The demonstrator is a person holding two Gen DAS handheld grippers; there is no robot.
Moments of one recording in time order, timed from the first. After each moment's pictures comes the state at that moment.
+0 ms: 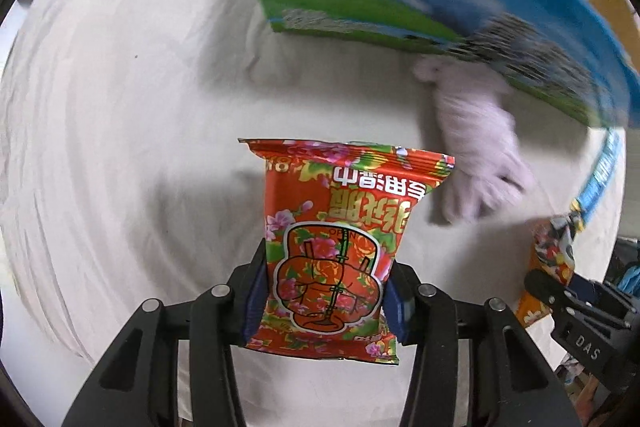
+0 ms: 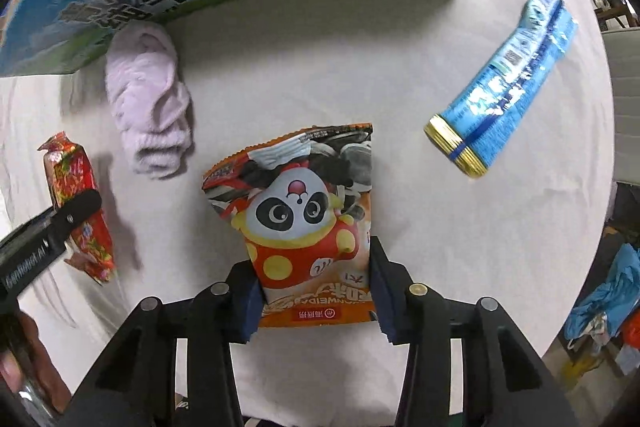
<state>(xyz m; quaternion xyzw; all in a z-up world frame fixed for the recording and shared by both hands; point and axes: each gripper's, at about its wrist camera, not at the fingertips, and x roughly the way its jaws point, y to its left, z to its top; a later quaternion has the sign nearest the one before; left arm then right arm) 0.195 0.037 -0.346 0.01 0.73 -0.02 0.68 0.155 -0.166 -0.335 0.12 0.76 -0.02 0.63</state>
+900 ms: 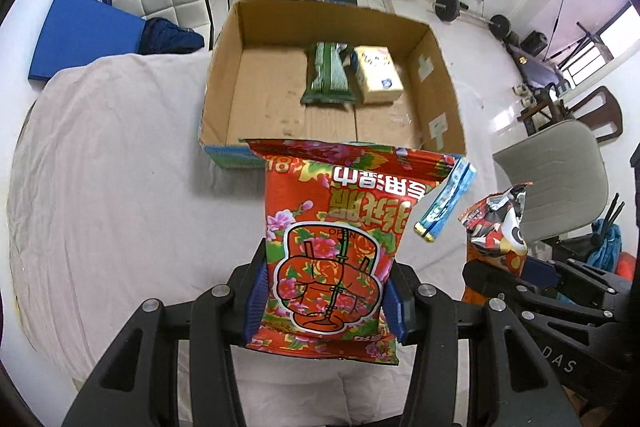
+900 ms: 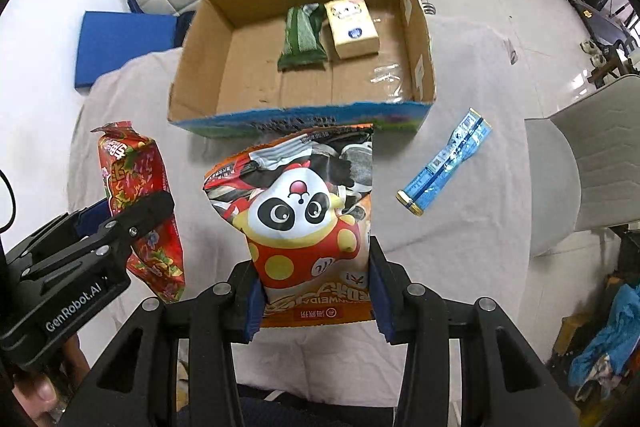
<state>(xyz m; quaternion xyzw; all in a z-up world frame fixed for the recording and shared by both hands) 0.181 -0.002 -0.147 -0.02 0.61 -0.12 0.78 0.147 -0.206 -0.119 0.13 0.65 0.03 0.75</state>
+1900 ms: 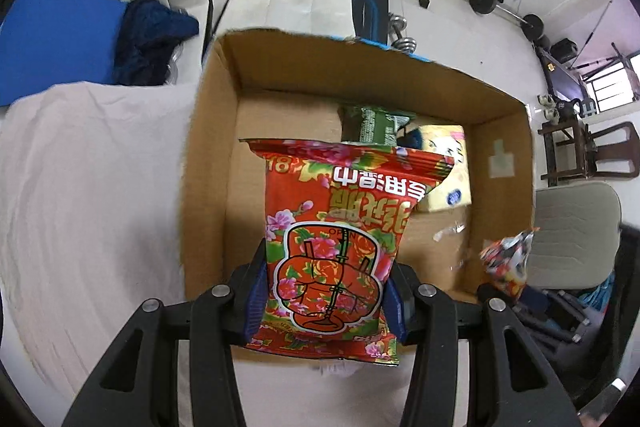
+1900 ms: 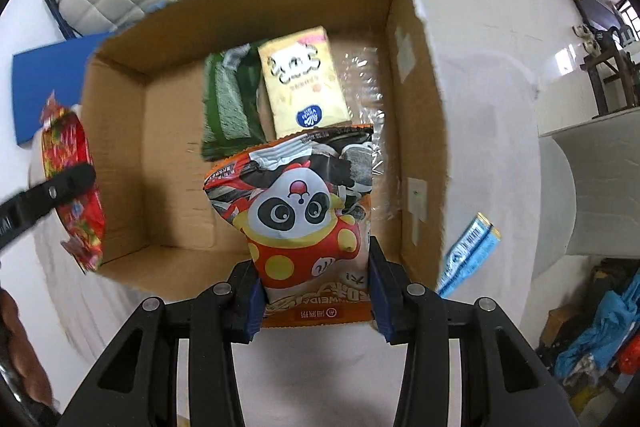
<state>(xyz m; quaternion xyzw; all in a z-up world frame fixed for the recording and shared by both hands) 0.409 -0.004 -0.232 -0.04 0.68 -0.09 0.73 0.348 -0.251 -0.239 0.11 0.71 -0.03 0.70</state>
